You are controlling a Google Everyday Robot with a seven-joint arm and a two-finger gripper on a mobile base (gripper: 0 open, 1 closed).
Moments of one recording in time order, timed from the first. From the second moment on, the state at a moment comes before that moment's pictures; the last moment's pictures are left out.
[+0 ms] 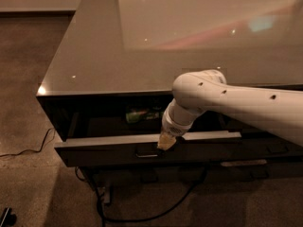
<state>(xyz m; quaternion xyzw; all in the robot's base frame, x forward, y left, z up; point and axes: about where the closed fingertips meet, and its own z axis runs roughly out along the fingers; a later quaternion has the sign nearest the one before) 0.533 -0.053 0.657 -0.61 0.78 0.07 0.15</state>
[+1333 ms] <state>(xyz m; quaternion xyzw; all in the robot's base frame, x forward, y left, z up) 0.445 -0.043 0.657 -0.68 0.70 0.19 0.06</state>
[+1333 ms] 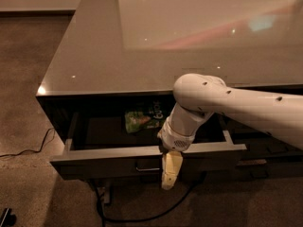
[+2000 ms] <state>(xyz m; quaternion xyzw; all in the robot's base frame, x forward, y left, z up) 0.457 -0.045 0.659 -0.68 0.71 0.18 0.07</state>
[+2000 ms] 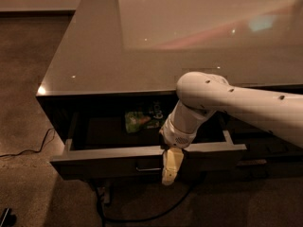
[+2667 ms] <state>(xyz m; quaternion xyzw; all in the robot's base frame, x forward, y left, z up) 0.456 -0.068 0.649 -0.66 0.73 0.16 0.07</state>
